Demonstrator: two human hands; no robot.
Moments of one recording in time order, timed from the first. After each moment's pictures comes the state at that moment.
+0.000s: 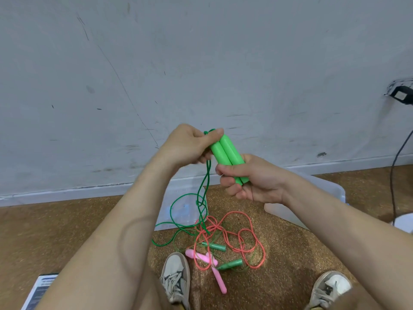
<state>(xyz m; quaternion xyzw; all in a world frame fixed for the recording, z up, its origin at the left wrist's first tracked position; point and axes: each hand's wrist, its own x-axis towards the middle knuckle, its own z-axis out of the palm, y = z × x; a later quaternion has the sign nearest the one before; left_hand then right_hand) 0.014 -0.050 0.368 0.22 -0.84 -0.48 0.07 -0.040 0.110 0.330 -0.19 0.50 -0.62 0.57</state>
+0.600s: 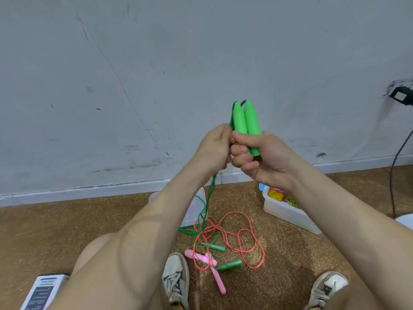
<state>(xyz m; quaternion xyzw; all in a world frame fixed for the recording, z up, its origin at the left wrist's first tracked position) -0.007 -0.006 0.346 0.14 -0.79 -0.59 0.12 -0.053 0.110 0.360 -0.11 0.46 -0.74 0.48</state>
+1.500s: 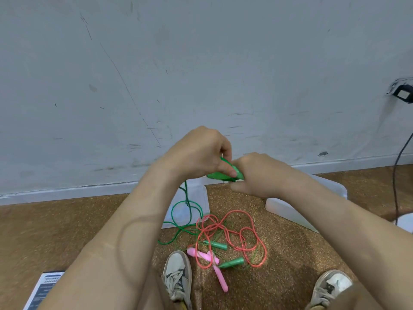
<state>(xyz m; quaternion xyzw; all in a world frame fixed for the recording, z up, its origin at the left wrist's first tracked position) 0.021 -0.035 0.377 -0.03 -0.98 -0.17 0.03 -0.045 0.111 0.335 -0.47 0.88 -0.07 0.09</state>
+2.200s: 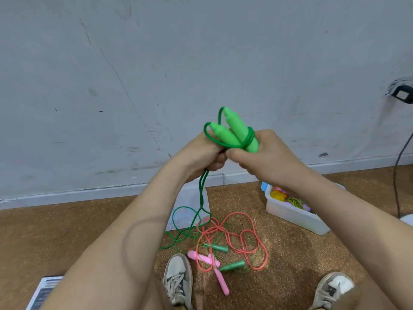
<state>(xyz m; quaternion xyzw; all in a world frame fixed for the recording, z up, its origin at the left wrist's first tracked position) 0.006 -0.029 0.358 0.08 -0.74 -0.67 -0.02 -0.032 0.116 0.368 -0.33 0.77 -0.53 0.13</state>
